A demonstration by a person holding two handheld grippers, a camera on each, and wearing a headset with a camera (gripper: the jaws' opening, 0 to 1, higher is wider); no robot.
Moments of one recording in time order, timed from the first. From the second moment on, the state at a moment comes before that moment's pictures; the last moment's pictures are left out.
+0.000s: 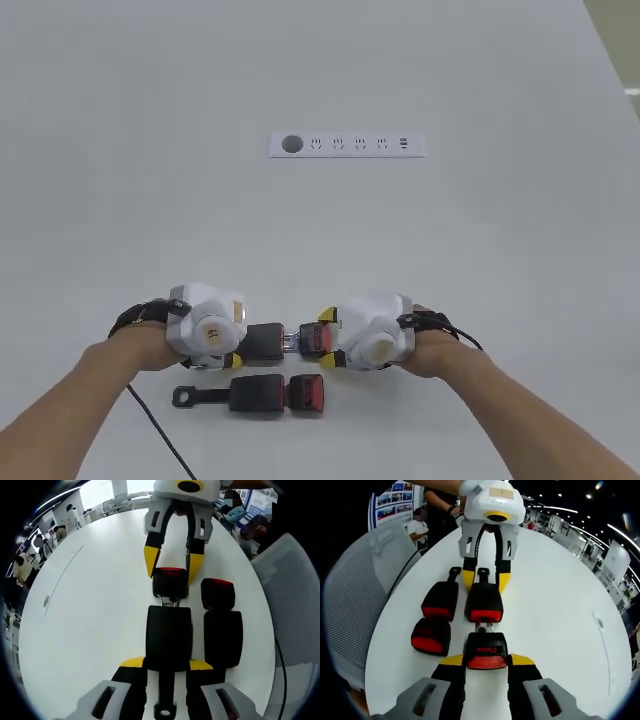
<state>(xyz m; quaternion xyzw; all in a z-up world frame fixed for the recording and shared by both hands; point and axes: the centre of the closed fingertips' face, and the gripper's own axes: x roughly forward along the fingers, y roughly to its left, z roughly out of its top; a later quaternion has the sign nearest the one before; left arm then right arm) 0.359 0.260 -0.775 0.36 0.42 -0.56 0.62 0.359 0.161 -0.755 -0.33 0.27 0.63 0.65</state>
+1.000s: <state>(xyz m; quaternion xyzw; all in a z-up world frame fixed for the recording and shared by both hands) 0.359 0.258 -0.773 0.37 0.41 -0.56 0.62 0.360 0.174 -0.776 -0.31 0.29 0.62 0.66</state>
